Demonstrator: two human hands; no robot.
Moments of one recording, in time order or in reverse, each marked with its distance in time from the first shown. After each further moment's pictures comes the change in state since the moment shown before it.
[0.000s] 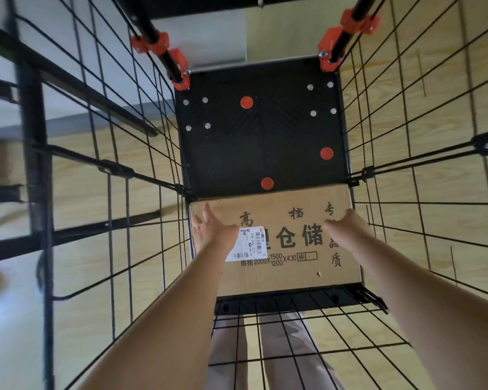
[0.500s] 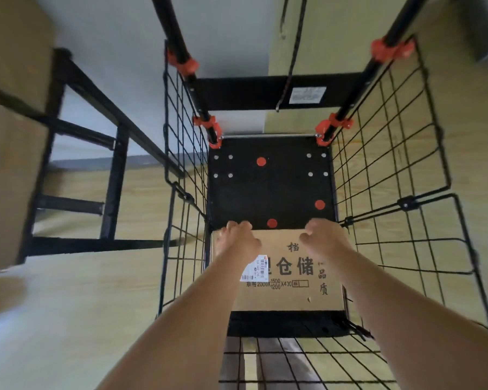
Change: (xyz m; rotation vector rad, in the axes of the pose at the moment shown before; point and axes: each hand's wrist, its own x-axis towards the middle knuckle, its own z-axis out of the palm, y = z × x) left_hand -0.108 0.053 -0.084 0.320 0.001 0.331; right_hand -0.126 -0.071 -0.058 -0.425 0.159 -0.426
